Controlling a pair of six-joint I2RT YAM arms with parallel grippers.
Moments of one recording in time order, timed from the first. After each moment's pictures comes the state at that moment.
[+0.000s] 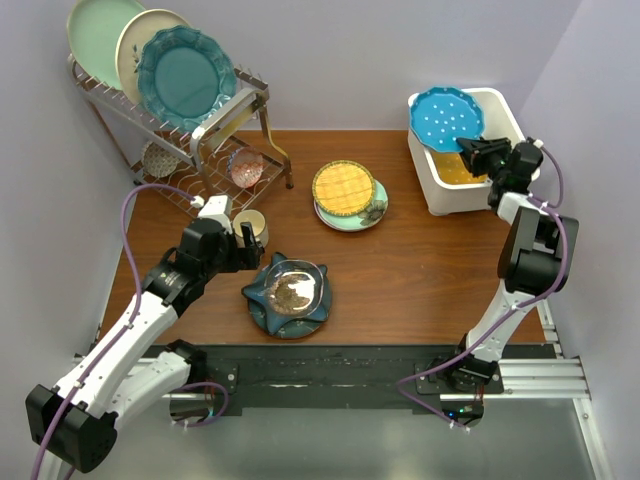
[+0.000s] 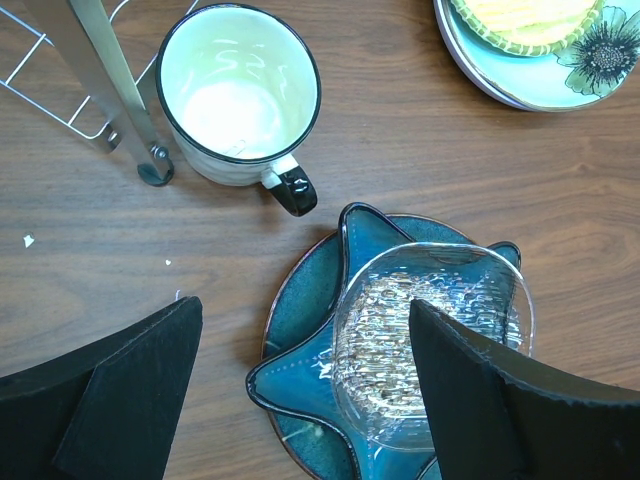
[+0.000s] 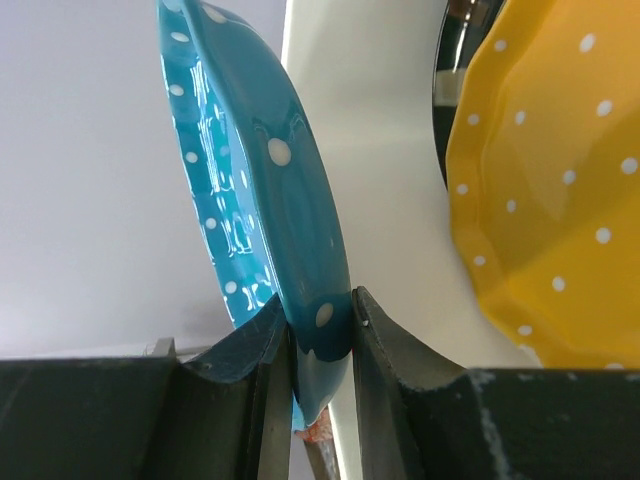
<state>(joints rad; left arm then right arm) -0.44 0.85 0.73 -0.51 -0.13 -0.43 -0.30 1.94 1.24 0.52 -0.50 1.33</state>
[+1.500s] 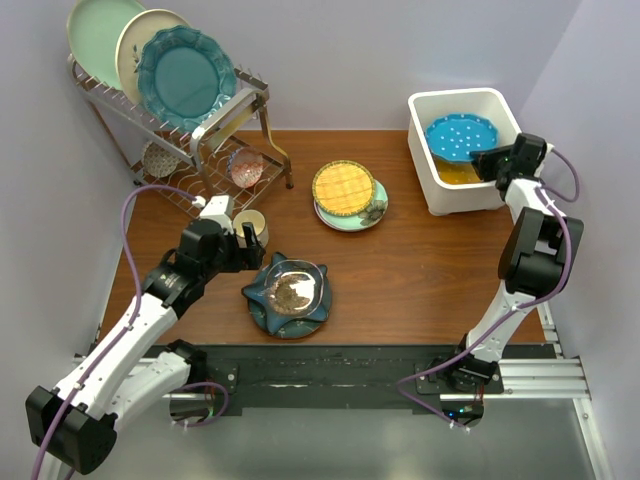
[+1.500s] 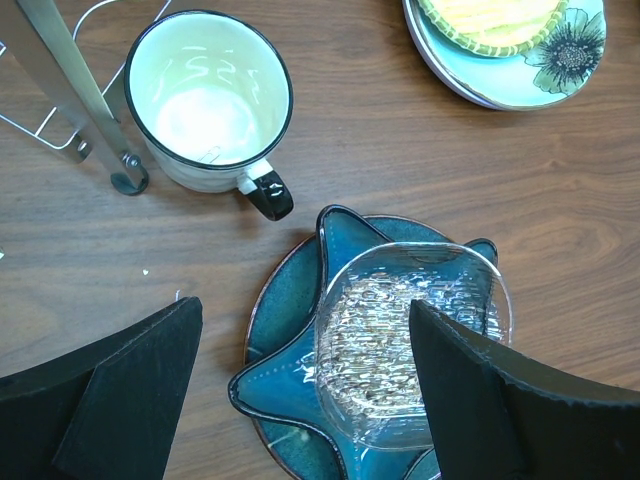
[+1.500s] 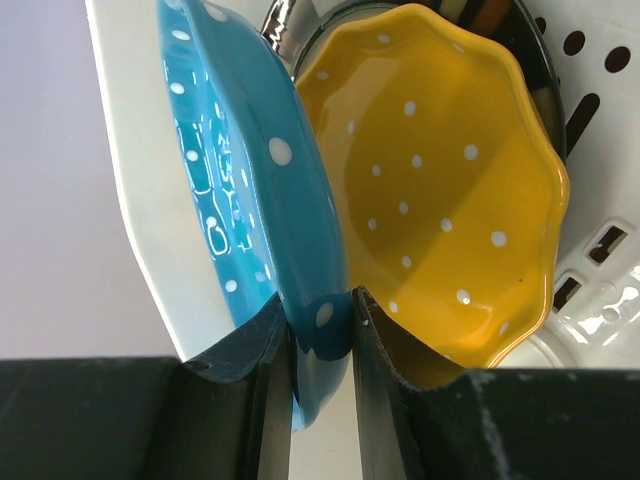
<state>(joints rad) -0.44 0.84 0.71 -0.47 -0.09 -0.43 -0.31 1.93 1.41 0.01 -0.20 1.16</state>
